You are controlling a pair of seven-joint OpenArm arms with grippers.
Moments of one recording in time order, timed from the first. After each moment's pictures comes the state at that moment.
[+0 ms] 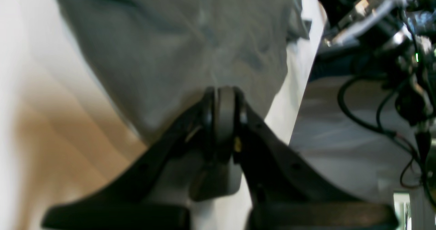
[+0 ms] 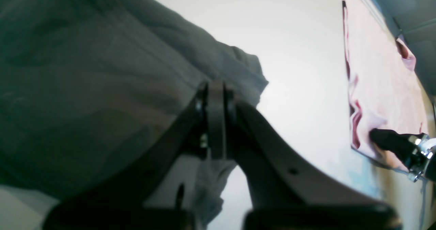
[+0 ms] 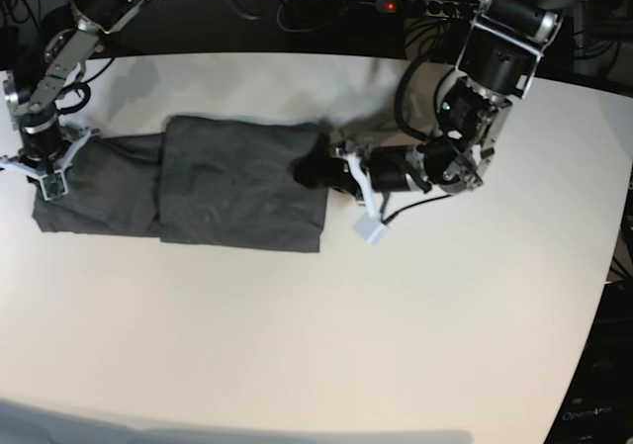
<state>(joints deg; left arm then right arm) -11.1 -11.1 21.9 57.2 -61.5 -36.4 47.2 -2.9 1.3 51.2 84.6 -54.7 40.8 11.9</state>
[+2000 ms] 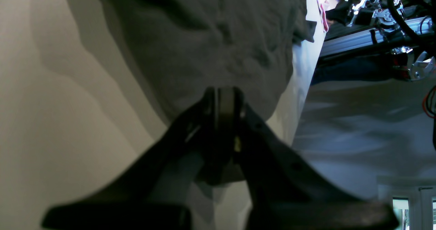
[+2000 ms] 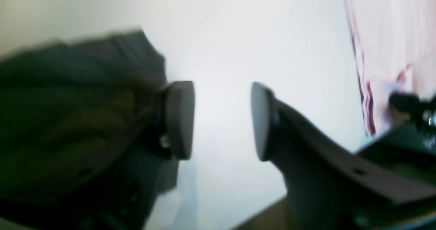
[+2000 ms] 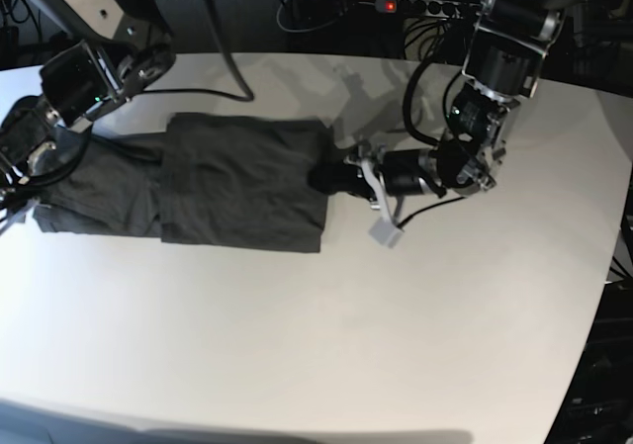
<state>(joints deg) -11.1 -11.6 17.5 56.7 -61.4 -36.8 49.2 19.7 4.8 55.9 88.1 -35.8 40.7 -51.2</state>
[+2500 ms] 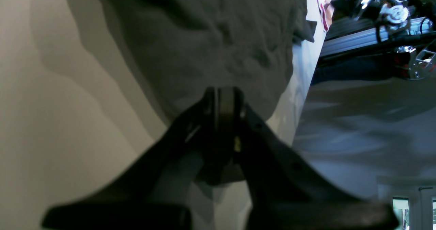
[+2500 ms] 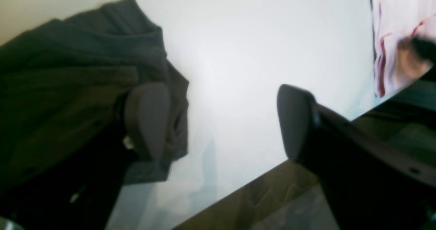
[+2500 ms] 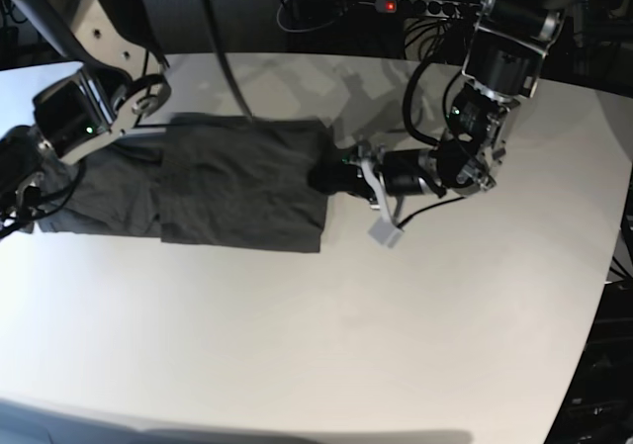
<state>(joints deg) -11.1 -11.6 17.5 56.7 -61.4 -36.8 49.2 26.6 5.2 56.1 88.1 -30.9 40.7 -70.3</state>
